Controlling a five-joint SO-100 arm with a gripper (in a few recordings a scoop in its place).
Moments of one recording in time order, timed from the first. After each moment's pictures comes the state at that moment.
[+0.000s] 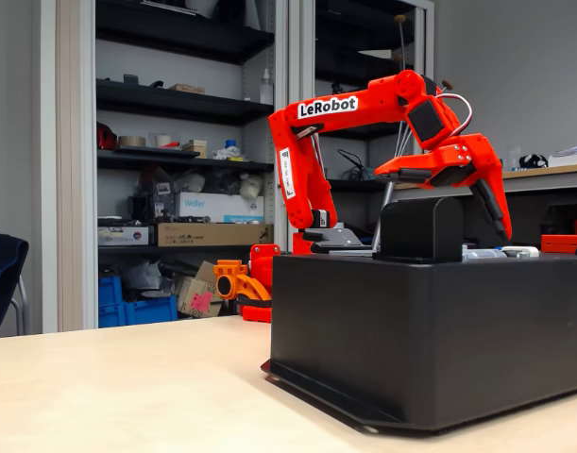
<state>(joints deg) -23.0 109.5 107.0 65.5 108.4</state>
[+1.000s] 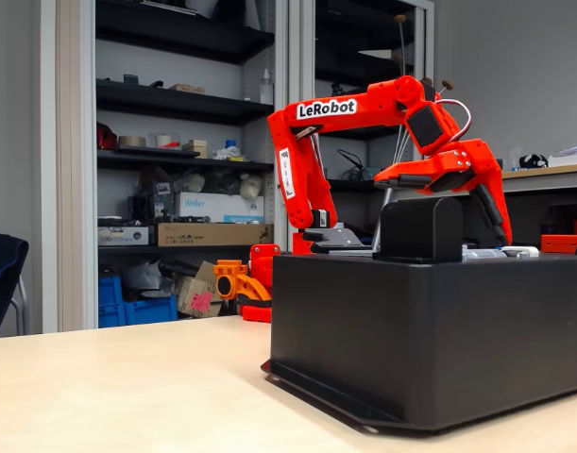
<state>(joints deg) -23.2 109.8 109.9 62.9 108.4</state>
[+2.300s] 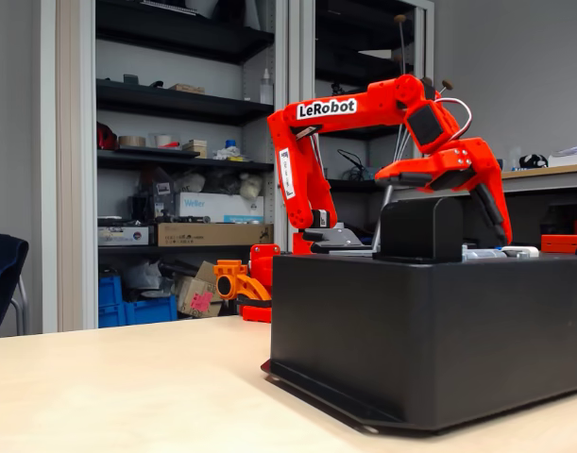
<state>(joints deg) -23.3 110.1 107.8 64.3 107.3</state>
